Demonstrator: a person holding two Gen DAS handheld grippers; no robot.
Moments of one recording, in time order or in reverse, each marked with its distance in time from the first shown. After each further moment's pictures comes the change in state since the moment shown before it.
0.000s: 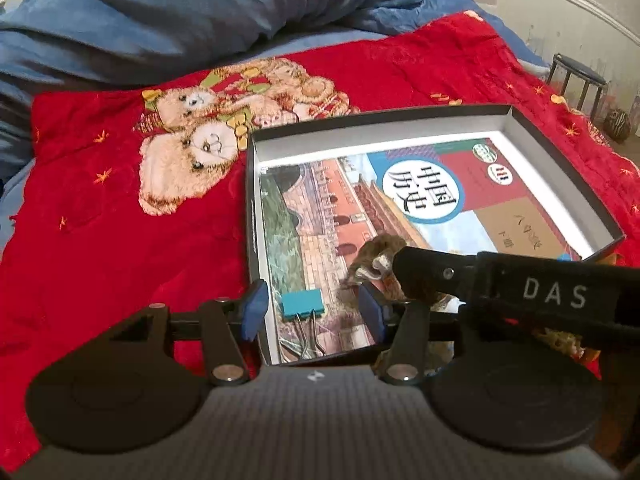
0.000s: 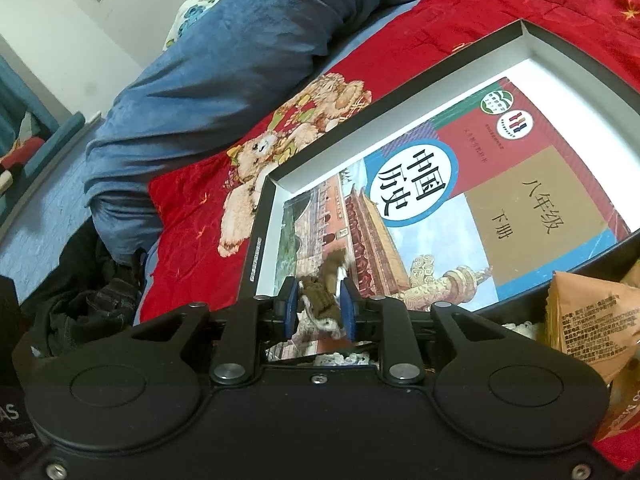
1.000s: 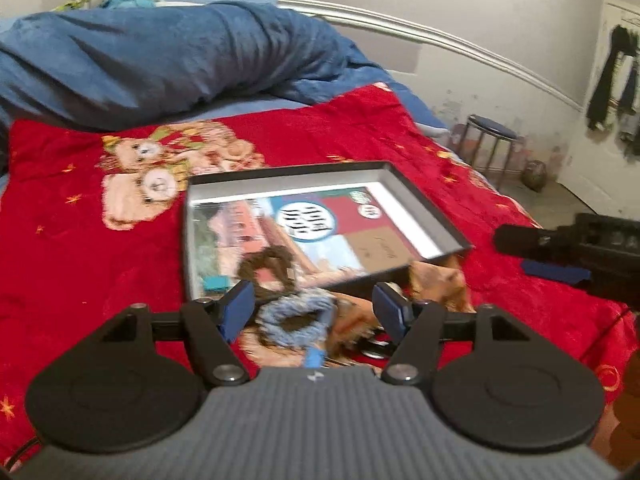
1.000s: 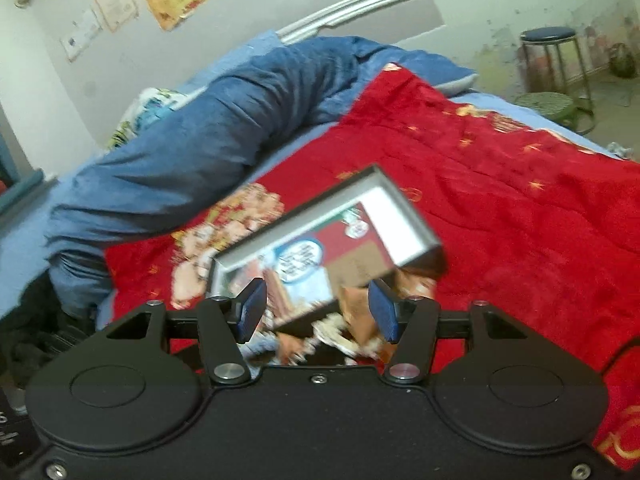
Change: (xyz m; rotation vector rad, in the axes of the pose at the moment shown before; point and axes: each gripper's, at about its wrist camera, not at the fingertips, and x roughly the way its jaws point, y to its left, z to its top) left arm -0.106 -0.021 -0.046 -0.007 -0.200 -0.257; right arm -0.205 0.019 -0.045 -0.022 -0.300 -0.318
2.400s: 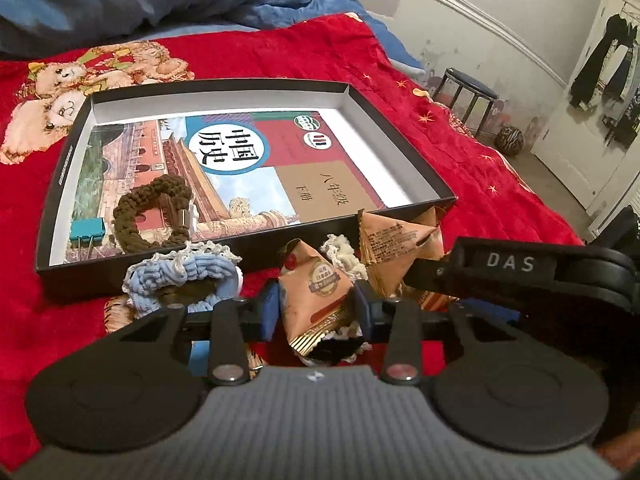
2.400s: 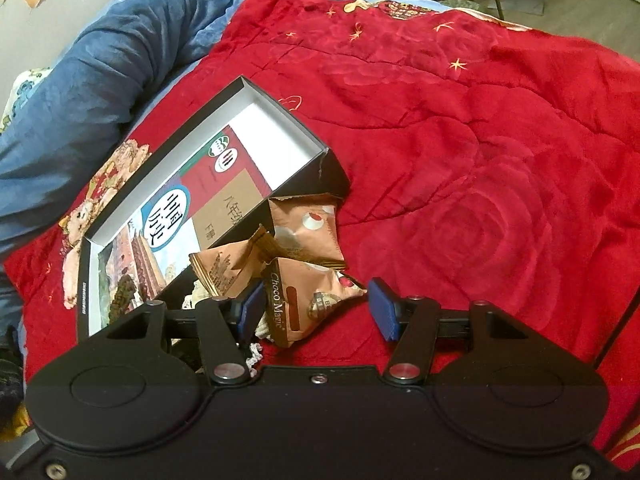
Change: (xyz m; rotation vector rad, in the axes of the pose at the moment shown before) left arm 0.099 -0.032 -0.020 -0.068 0.175 -0.114; right arm 0.108 -0.049 -0.022 0.181 0.195 -0.252
